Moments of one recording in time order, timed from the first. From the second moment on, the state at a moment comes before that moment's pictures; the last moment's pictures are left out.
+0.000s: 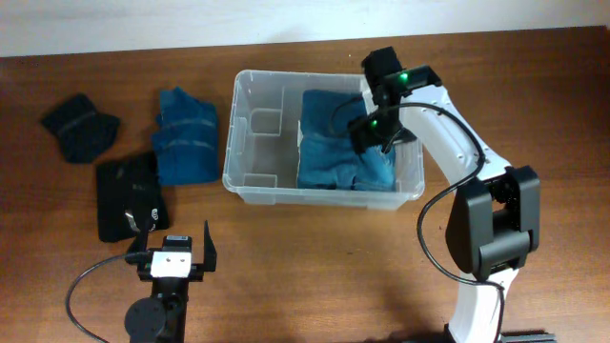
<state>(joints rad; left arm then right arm) -0.03 0.01 0.01 -0.08 -0.02 0.22 0.24 2.07 1.76 -1.04 -0.01 0.05</state>
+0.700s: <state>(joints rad) -0.03 0.01 0.01 -0.08 -0.02 0.22 0.22 2.07 1.85 -1.18 -0.03 0.06</state>
